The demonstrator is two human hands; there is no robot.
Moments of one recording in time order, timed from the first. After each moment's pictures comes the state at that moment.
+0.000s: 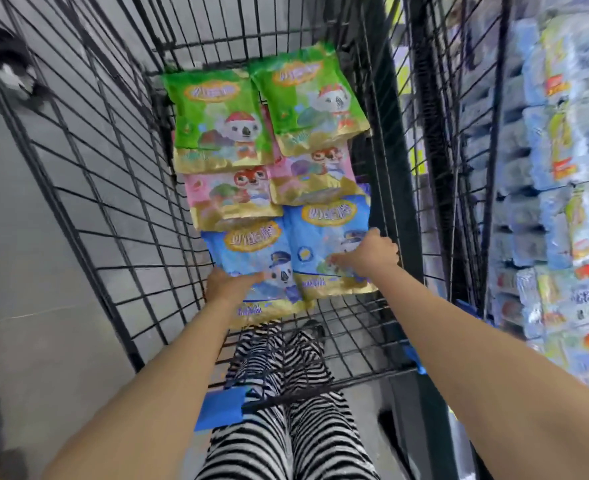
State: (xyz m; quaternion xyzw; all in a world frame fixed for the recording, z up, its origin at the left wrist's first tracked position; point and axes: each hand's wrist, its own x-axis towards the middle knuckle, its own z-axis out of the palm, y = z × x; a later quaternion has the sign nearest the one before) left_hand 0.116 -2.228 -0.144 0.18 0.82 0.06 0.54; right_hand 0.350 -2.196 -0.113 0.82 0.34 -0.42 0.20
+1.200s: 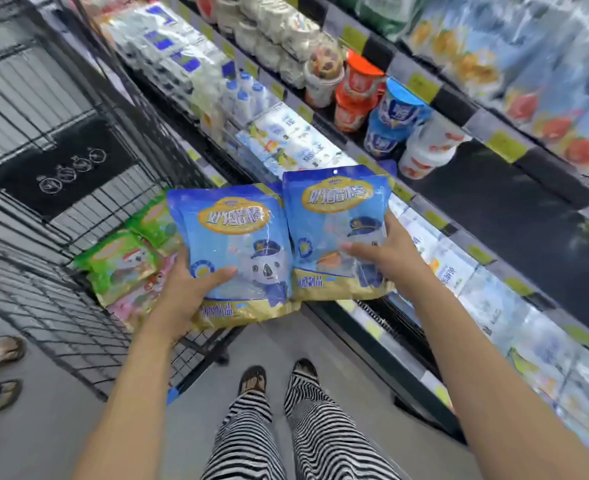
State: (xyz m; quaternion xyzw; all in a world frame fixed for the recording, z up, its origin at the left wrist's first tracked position) left_hand 0.237 -2.260 0.168 0.52 0.48 0.16 0.69; right_hand 0.485 -2.423 0.201 0.74 0.20 -0.40 -0.51
